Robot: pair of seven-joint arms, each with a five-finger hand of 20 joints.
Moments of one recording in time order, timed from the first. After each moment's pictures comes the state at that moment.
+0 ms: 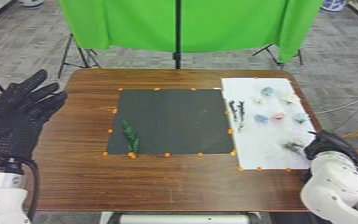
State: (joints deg) left arm 136.6 -49.8 -107.5 -138.1 31.5 21.2 18.6; right arm -102.5 -34.0 72.1 -117.4 -118.5 -1.2 70.3
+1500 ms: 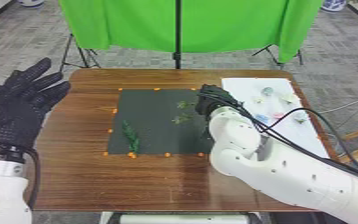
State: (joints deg) left arm 131.9 -47.9 -106.9 -137.8 32.3 21.3 15.6; right arm -48.4 -55.4 22.0 -105.8 -112.2 3.1 60.3
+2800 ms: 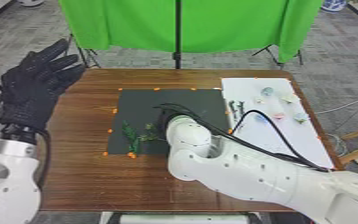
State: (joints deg) left arm 121.8 -45.2 -102.0 -134.2 32.4 17.2 14.5; right arm -45.3 -69.6 16.4 -98.6 -102.6 -2.8 65.0
